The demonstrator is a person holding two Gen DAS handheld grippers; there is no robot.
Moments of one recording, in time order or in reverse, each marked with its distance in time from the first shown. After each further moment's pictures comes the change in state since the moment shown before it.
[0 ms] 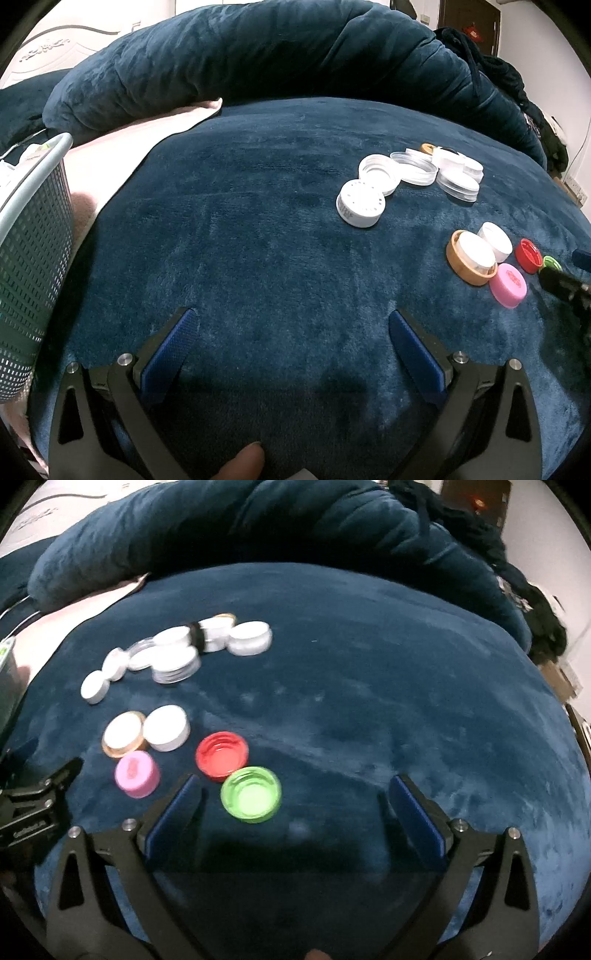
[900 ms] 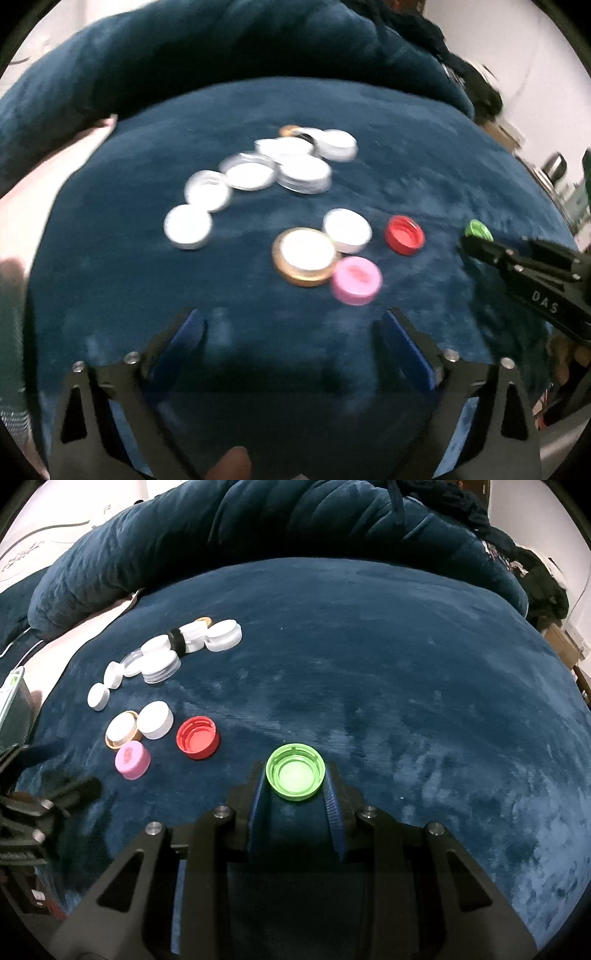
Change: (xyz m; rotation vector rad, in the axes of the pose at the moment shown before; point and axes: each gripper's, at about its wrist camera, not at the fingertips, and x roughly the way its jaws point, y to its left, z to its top) left arm -0.022 -0.078 0.027 0.217 0.156 -0.256; right arm -0.013 -0.034 -0.005 0.119 0.021 0.062
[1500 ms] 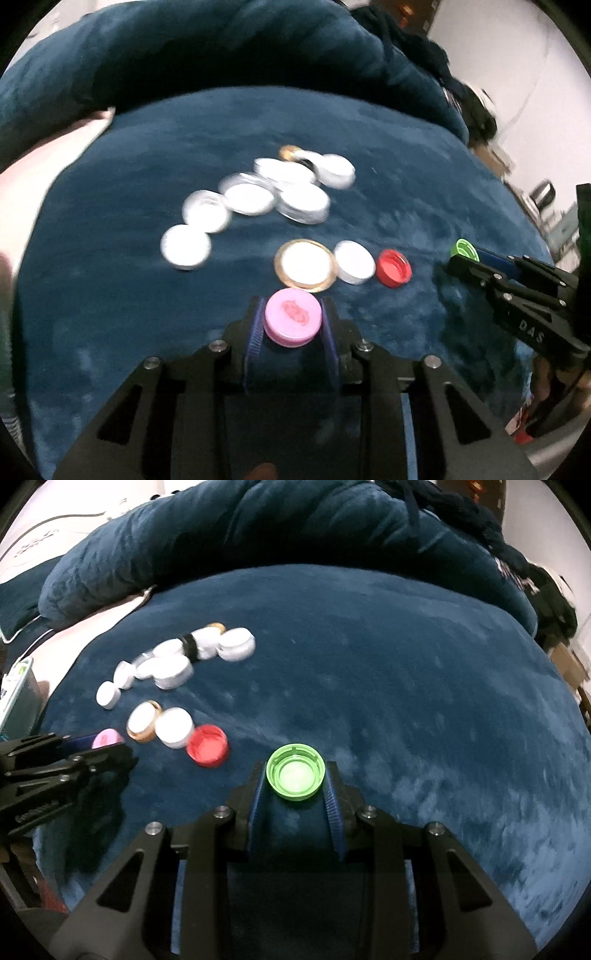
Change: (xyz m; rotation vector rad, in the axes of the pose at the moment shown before) left arm -0.023 0.023 0.011 -0.100 -0.057 -0.068; right arm -0.007 0.006 0.013 -0.074 -0.019 0.027
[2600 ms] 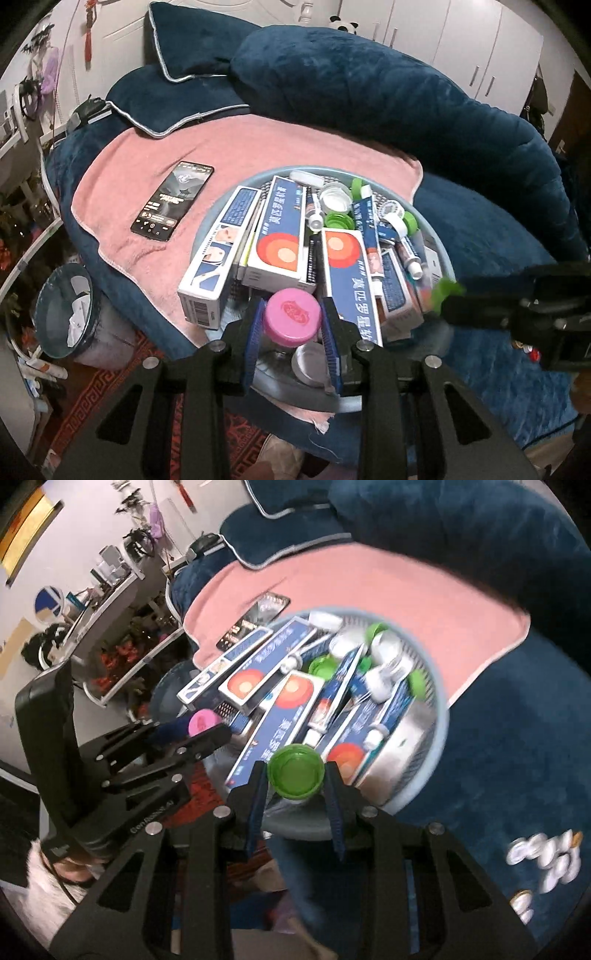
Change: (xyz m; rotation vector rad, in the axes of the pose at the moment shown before) left arm -0.242 0.235 -0.097 -0.547 -0.146 0.511; right arm -0.041 0.379 0.076 -0.627 0.342 0.729
